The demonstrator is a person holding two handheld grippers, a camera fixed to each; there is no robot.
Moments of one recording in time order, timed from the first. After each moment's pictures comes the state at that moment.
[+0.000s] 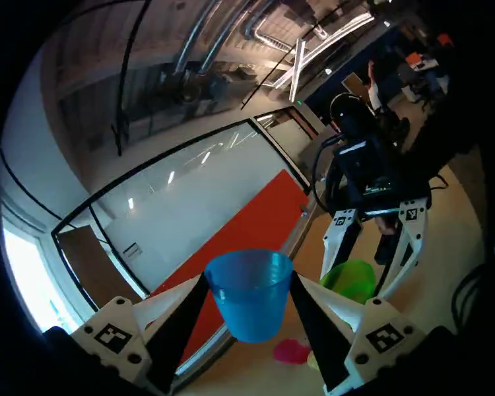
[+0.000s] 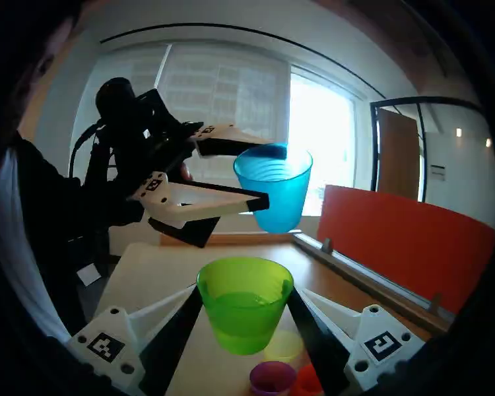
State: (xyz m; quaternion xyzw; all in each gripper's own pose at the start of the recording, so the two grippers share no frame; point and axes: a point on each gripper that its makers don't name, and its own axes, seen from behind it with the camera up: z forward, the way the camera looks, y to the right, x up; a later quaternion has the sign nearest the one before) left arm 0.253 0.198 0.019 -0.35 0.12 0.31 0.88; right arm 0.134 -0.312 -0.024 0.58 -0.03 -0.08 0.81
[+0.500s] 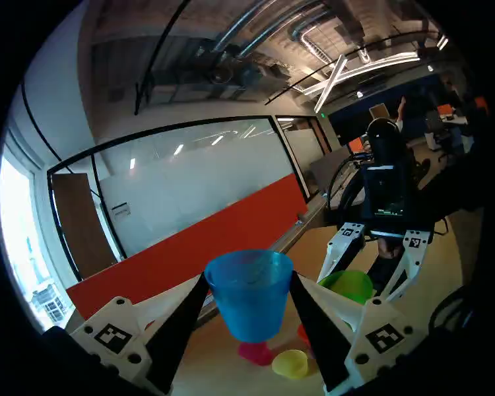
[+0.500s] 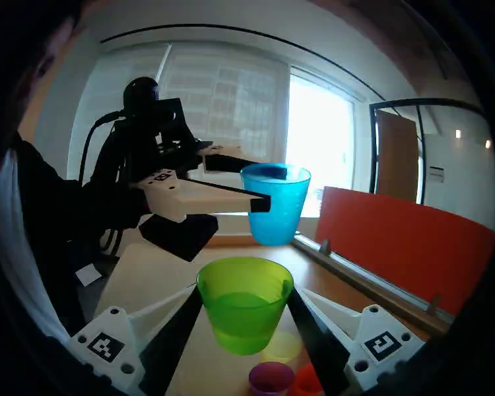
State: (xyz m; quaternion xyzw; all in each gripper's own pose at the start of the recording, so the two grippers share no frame) left arm 0.241 0.187 0.029 -0.36 0.05 0.19 0.91; right arm 0.136 -0.311 -0.025 0.58 -0.03 -0.08 0.81
